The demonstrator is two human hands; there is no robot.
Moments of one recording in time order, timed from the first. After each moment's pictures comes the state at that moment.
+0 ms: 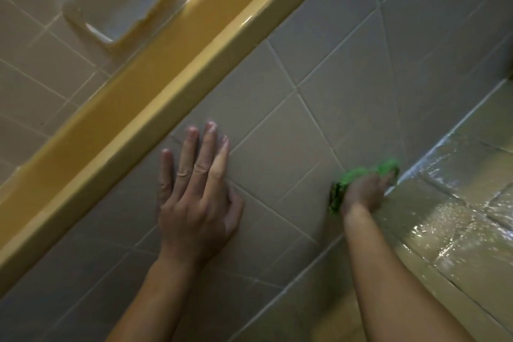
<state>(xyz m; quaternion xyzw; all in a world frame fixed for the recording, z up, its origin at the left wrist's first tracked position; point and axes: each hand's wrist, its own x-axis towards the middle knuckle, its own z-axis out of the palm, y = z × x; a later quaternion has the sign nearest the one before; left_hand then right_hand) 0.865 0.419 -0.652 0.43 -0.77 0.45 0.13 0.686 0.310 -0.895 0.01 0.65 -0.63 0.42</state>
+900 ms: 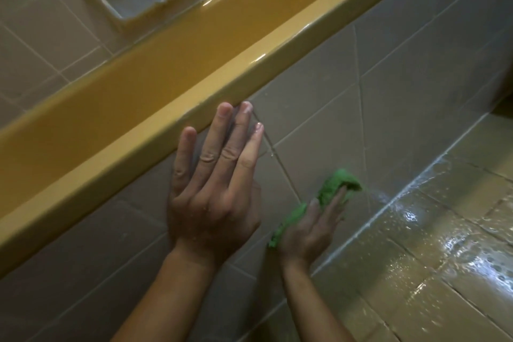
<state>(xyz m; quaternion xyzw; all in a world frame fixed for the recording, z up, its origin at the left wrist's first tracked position) 0.895 0.434 -0.638 0.40 -0.76 0.46 0.24 0.850 0.400 -0.831 -0.17 0.65 -0.70 0.24</state>
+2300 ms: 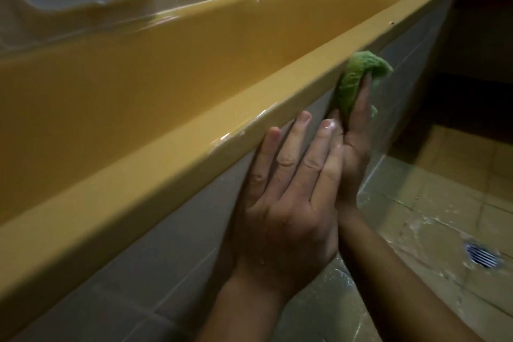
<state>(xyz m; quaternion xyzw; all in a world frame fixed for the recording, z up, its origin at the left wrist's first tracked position) 0.849 0.409 -0.639 0.33 -0.84 0.21 0.36 0.734 0.339 -0.671 -0.42 0.55 -0.72 0.01</state>
